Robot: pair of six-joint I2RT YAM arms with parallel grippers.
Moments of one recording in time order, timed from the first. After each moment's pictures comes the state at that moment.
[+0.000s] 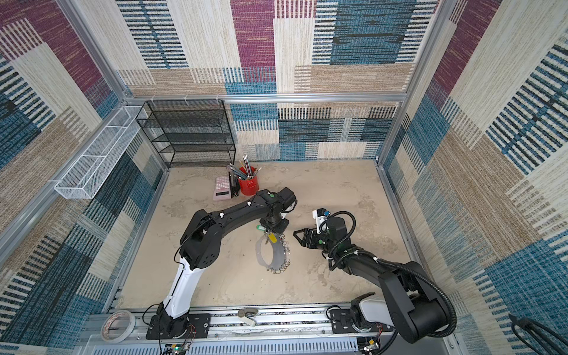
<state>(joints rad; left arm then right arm) -0.80 2.25 1.87 -1.04 -0.07 -0.21 0.35 1.29 0.37 0.36 -0.50 0.61</state>
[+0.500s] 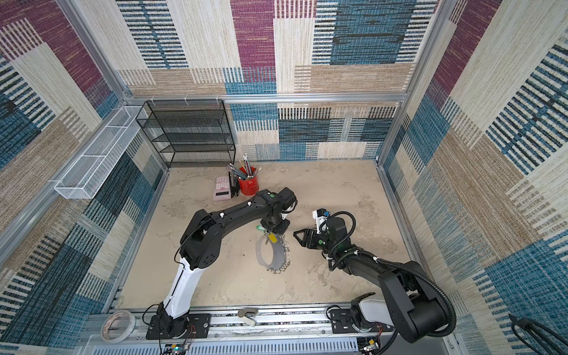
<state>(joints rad) -0.80 2.25 1.87 -1.04 -0.02 -0.21 0.35 1.29 0.36 0.36 -0.50 0.61</state>
